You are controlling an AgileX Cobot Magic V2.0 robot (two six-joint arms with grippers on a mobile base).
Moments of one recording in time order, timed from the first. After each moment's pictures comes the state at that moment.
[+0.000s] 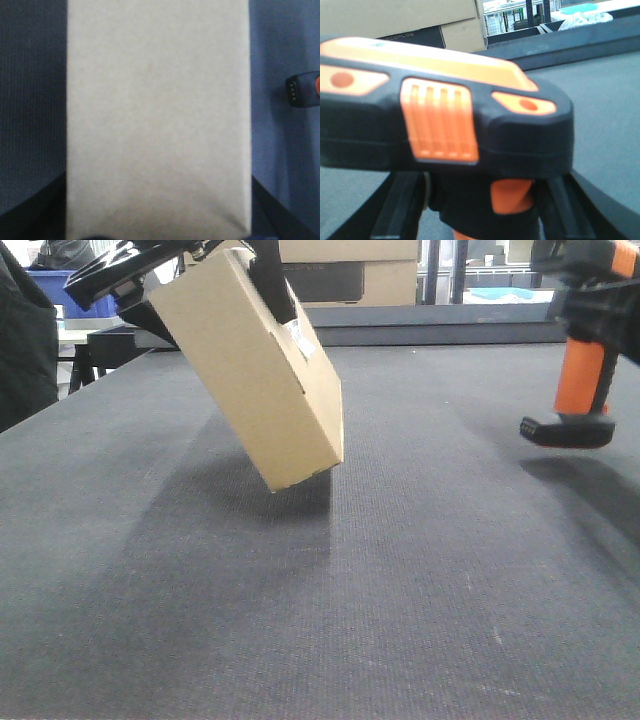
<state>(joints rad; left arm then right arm) -0.46 1.71 -1.49 -0.19 0.83 -0.45 0.00 1.74 -0.62 0.12 -0.99 0.18</state>
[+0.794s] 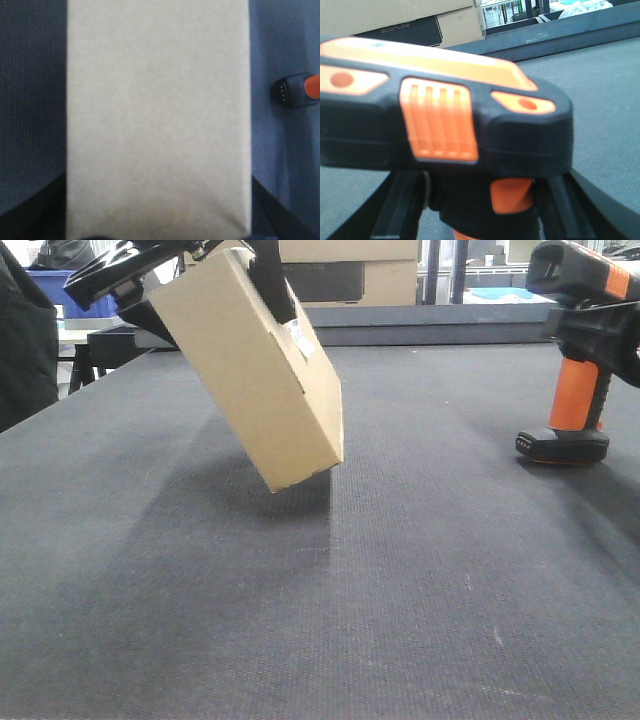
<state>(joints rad) -0.46 1.71 -1.49 -0.19 0.83 -0.45 0.00 1.76 -0.62 0.12 -1.00 0.18</state>
